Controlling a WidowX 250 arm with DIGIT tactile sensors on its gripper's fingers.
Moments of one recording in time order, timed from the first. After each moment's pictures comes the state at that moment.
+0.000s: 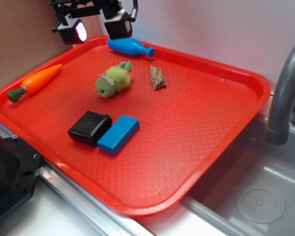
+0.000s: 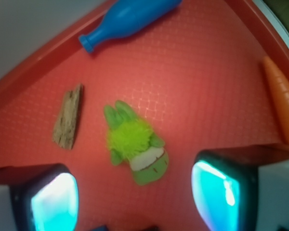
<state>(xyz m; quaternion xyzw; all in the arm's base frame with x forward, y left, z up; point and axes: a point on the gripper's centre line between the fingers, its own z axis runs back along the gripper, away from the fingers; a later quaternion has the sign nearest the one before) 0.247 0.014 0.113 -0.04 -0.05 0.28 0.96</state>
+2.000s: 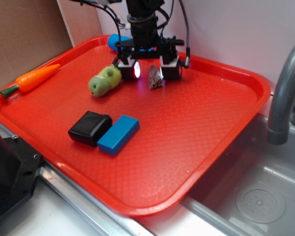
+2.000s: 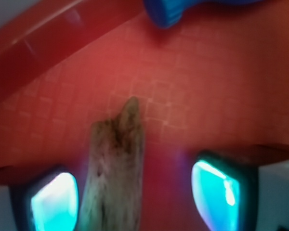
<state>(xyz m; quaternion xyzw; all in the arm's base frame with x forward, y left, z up) 0.314 -0.020 0.017 -0.01 -0.03 0.27 0.96</state>
